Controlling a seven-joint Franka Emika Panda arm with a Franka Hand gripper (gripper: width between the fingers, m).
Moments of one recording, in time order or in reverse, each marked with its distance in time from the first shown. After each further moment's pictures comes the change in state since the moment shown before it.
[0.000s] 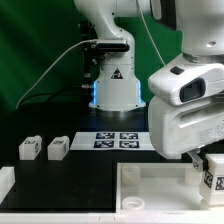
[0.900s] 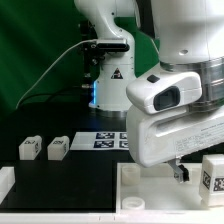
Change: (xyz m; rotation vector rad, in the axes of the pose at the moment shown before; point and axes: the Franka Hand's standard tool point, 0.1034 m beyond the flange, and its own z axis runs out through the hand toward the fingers) arm 0.005 0.032 0.002 -0.017 0.037 0.016
